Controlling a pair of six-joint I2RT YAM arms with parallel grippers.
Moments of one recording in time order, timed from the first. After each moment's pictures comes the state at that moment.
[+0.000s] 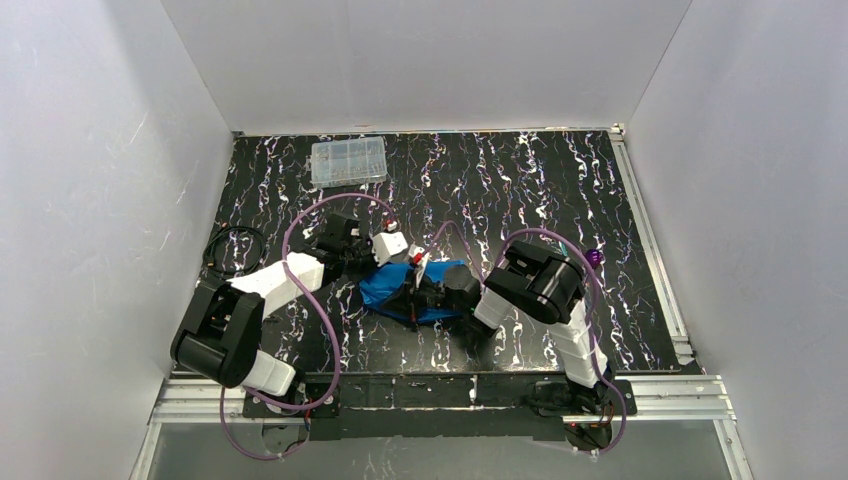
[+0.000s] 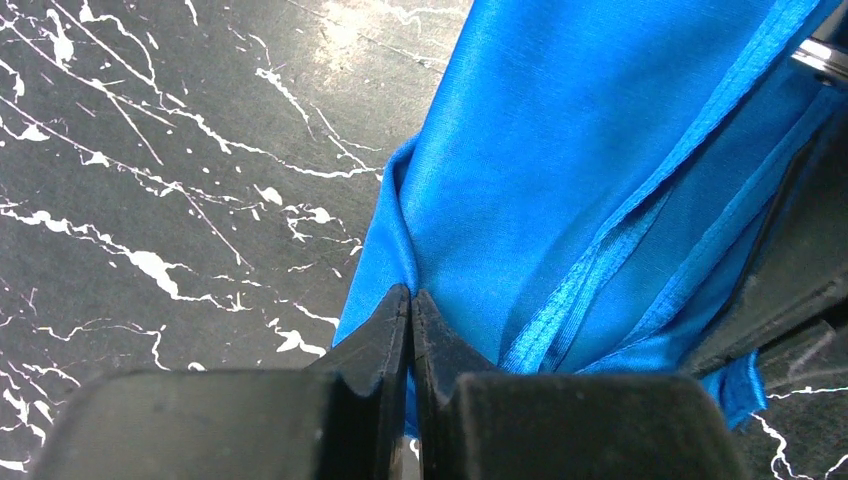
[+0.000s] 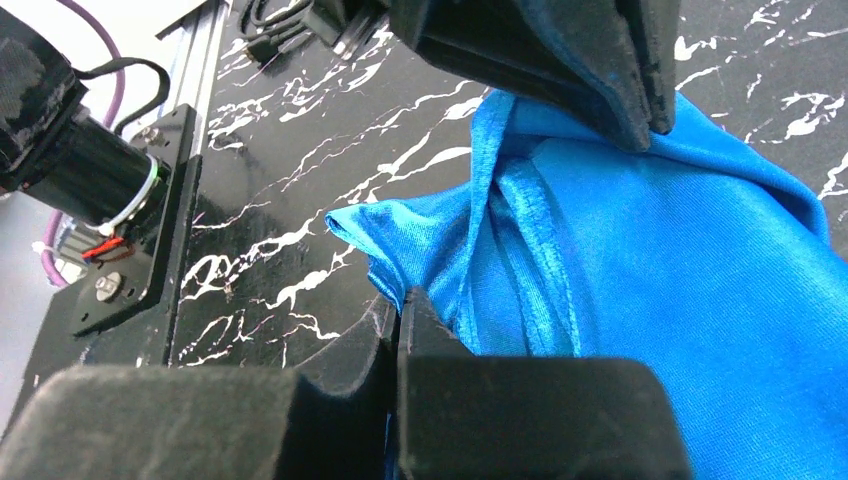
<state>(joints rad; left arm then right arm) -0.43 1.45 0.71 -0.19 0.30 0.70 0.98 2.13 0.67 1.36 -0.47 0.39</state>
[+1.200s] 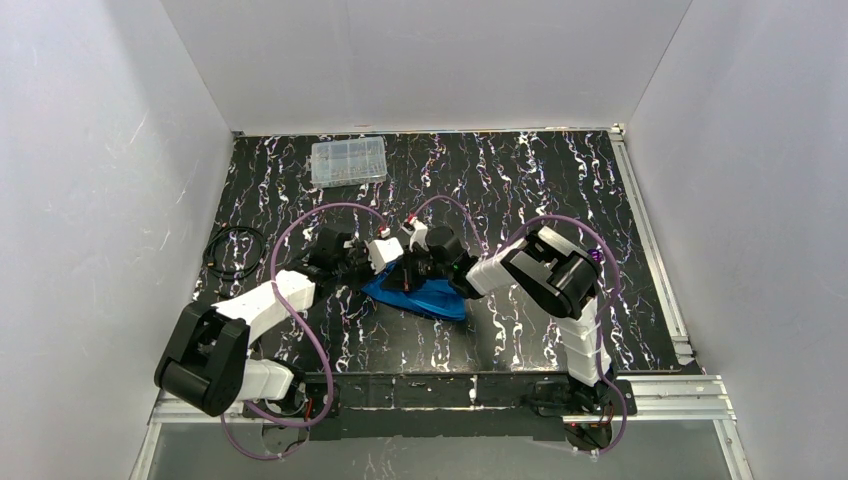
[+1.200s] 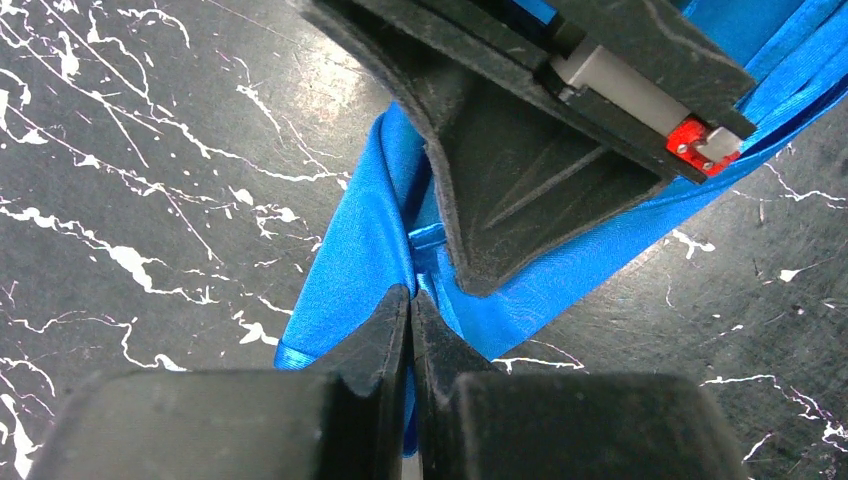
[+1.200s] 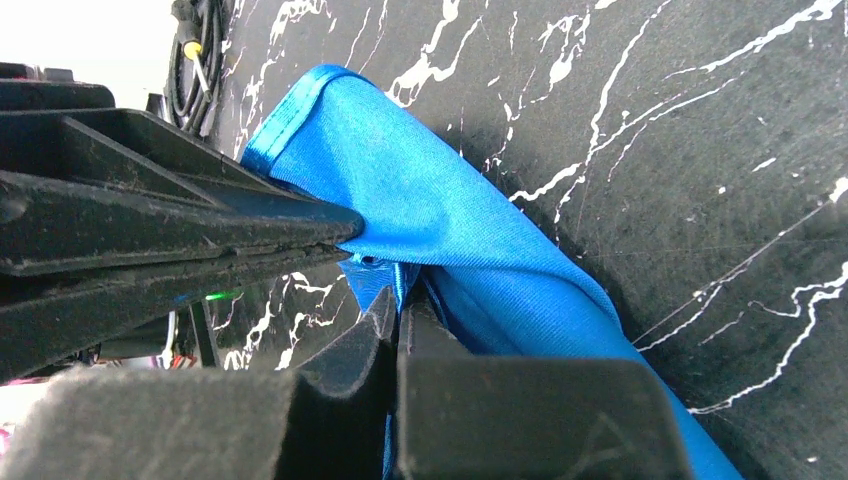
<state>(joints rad) -0.44 1.31 0.59 -0.11 0.35 0.62 0.86 2.07 0.94 0.71 -0.47 0.70</state>
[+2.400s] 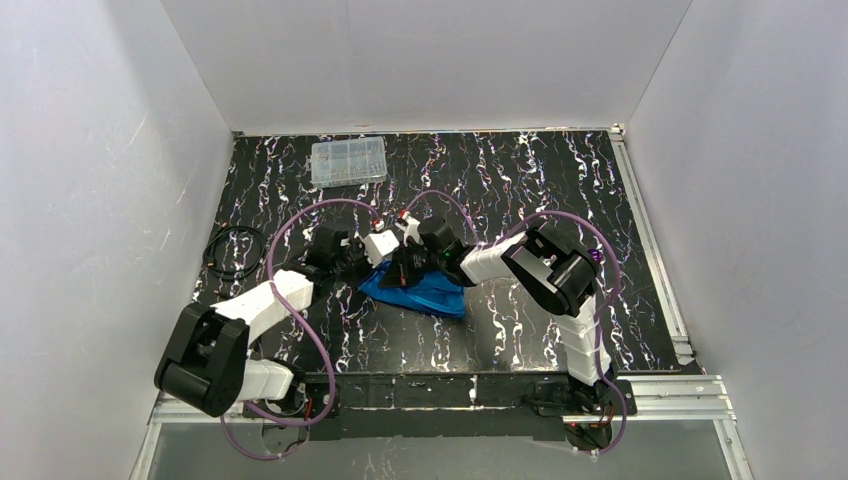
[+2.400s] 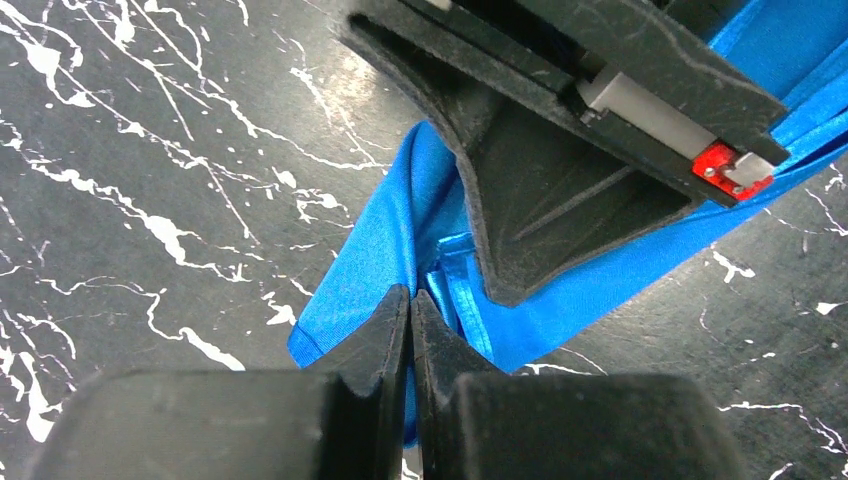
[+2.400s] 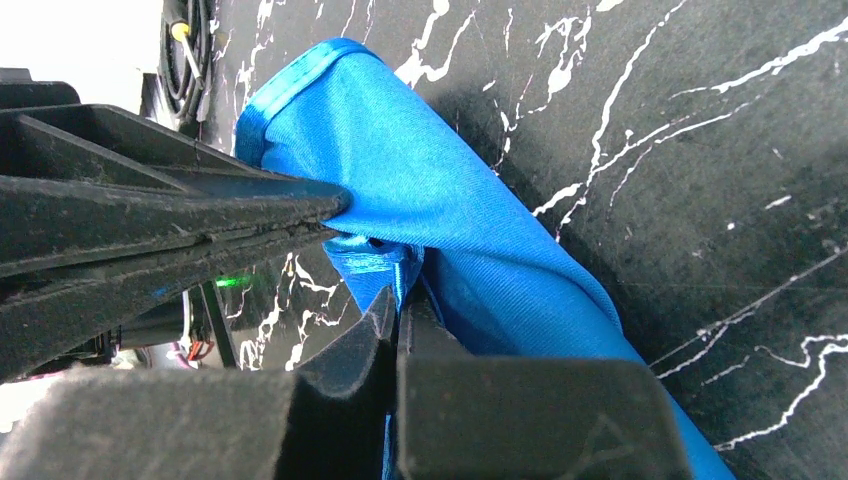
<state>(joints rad) -0.42 1.31 0.58 -0.08 0.31 0.56 0.85 2.09 1.07 0.47 -0.54 0.68</state>
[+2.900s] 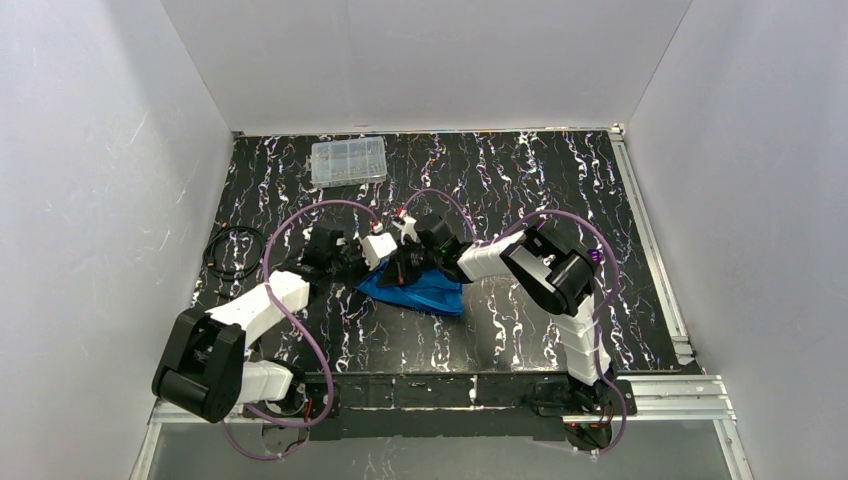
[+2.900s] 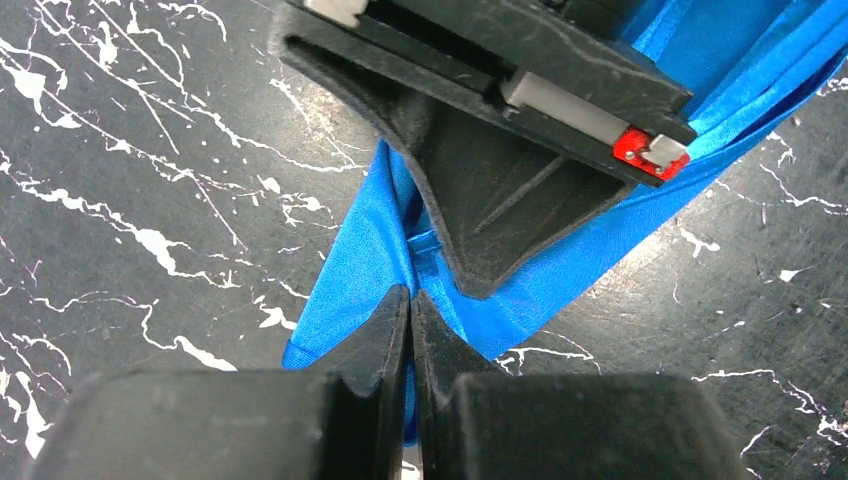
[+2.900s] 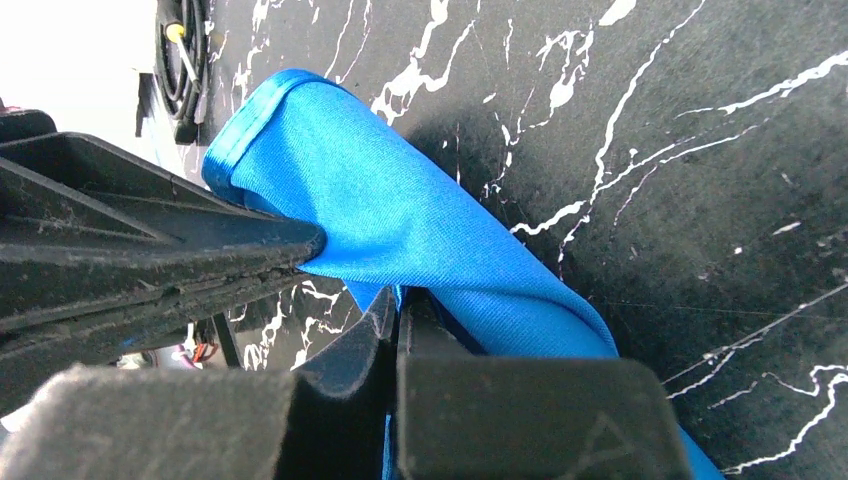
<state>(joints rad) -0.40 1.28 0.59 -0.12 0.38 0.60 0.85 2.11 1.11 0.43 -0.55 0.68</state>
